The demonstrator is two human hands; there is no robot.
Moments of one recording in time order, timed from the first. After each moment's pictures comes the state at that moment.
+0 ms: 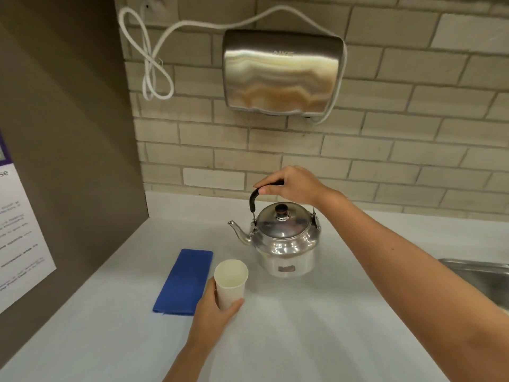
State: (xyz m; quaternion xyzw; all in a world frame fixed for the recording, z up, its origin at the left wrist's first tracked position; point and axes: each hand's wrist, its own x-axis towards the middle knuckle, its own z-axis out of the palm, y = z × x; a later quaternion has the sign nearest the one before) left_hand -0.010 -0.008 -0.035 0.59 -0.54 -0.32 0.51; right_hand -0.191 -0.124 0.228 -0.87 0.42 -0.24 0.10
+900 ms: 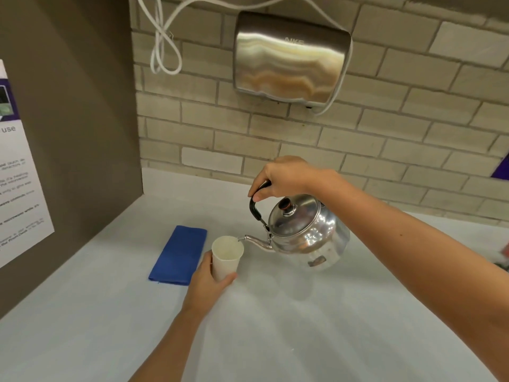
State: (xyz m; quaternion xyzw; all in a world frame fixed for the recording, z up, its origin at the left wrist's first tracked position) left_hand -0.012 -0.010 -0.036 0.59 -0.54 -0.30 0.51; right_hand -0.163 -0.061 0.252 -0.92 0.39 0.02 -0.08
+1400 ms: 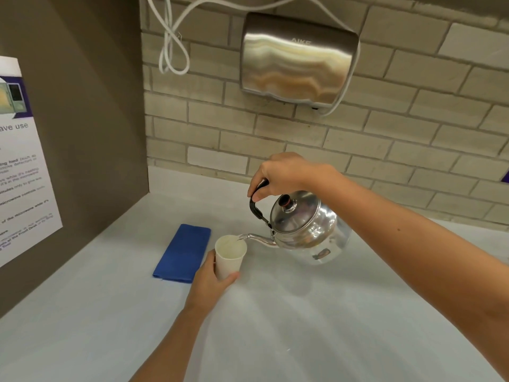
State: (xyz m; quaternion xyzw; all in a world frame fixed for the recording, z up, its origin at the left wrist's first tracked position) left_hand -0.012 -0.009 -0.034 0.60 -0.54 -0.30 0.51; right_hand -0.149 -0.059 0.258 -0.92 0.36 0.05 -0.11
